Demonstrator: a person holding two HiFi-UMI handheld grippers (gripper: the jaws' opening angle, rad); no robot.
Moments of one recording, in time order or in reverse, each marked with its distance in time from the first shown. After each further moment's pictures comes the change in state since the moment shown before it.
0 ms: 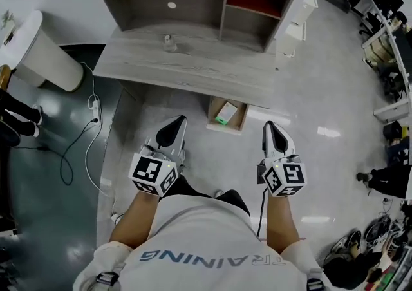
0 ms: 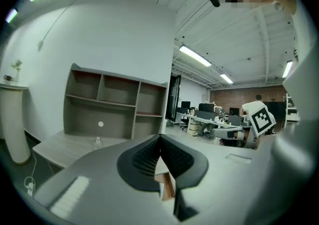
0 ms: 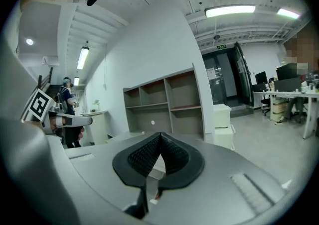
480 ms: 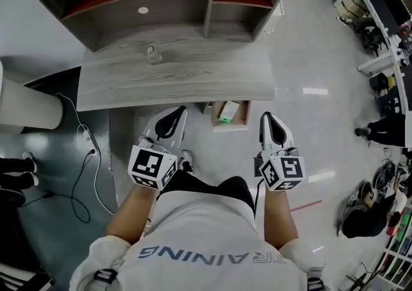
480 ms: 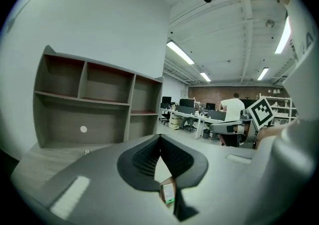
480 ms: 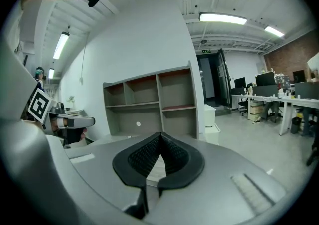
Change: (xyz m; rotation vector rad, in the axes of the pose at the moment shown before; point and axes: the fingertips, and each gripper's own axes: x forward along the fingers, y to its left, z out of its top) left arm 0.081 0.107 0.021 0.073 0.057 -0.276; right arm 0.088 0.050 0.012 0.023 0.006 -0.261
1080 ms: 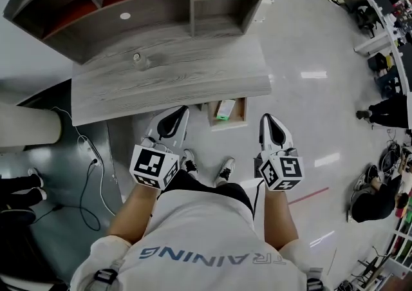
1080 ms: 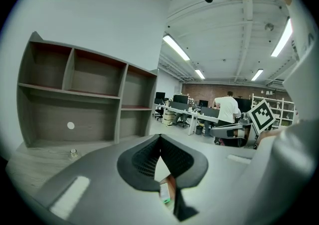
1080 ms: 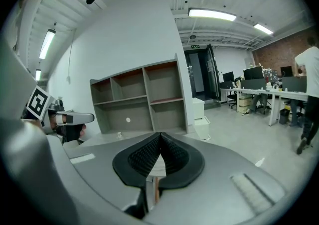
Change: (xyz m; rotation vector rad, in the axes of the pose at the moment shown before) left arm 0.045 -0.019 -0.011 0.001 0.056 -0.098; right arm -0.007 -0.038 -0.029 0.068 0.048 -0.115
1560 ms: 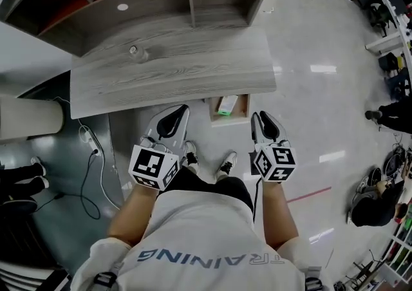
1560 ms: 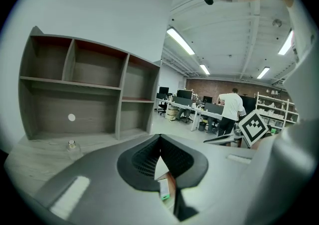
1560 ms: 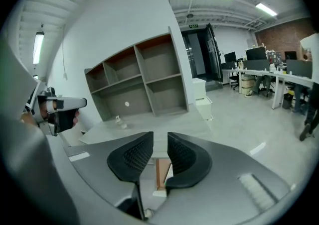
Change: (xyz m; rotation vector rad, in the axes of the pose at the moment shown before) left arm 0.027 -0.006 -0.021 -0.026 0.071 0.046; right arm 0.045 -0.028 -0.070 0.067 0.205 0.038
